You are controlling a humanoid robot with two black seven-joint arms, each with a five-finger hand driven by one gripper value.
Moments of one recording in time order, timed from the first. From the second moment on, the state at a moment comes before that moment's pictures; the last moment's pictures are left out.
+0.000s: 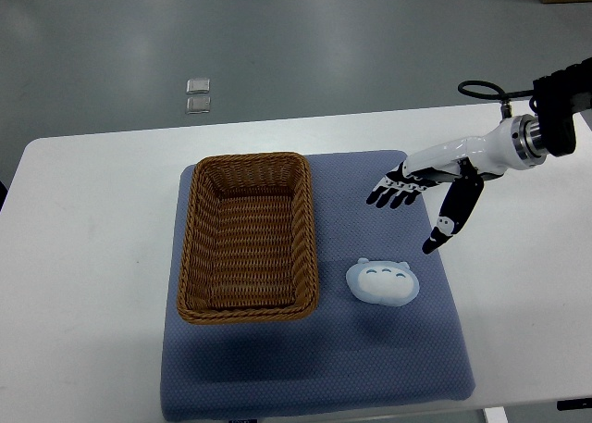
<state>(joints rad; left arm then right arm) -0.10 0.00 -0.09 -0.19 0.06 0.02 0.00 1.58 -0.85 -0.32 1.60 -0.59 0.45 -0.08</state>
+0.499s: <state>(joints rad) -0.10 0.00 -0.08 -0.19 0.06 0.02 0.00 1.42 -0.79 -0.31 1.60 -0.63 0.27 -0.07</state>
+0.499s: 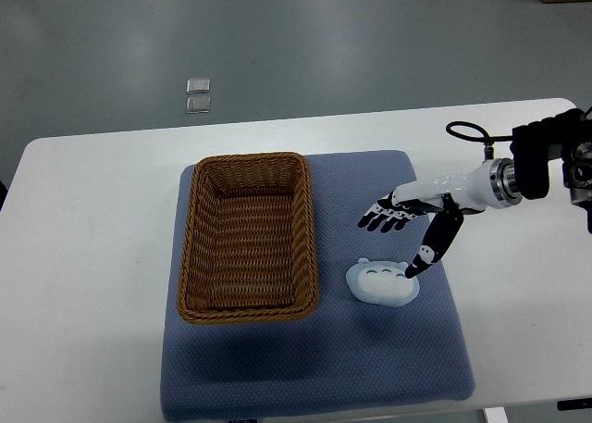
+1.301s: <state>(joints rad) -0.10 0.00 -0.08 -0.19 0.06 0.02 0.00 1.23 -0.69 -0.26 1.50 -0.70 0.23 -0.07</state>
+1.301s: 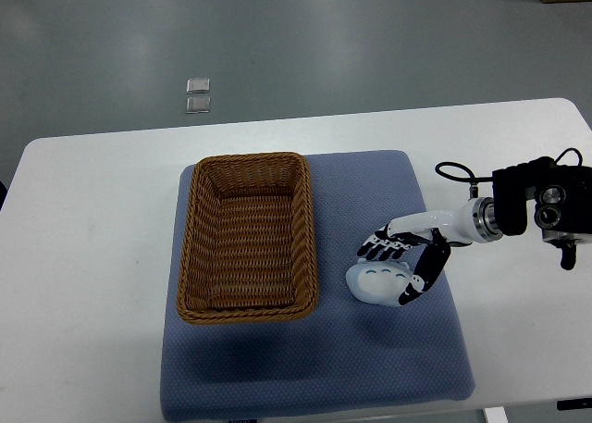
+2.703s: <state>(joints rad) -0.10 0.00 -0.08 -0.19 0.06 0.02 0.00 1.38 -0.68 -0.16 1.46 -0.75 0.25 -0.07</state>
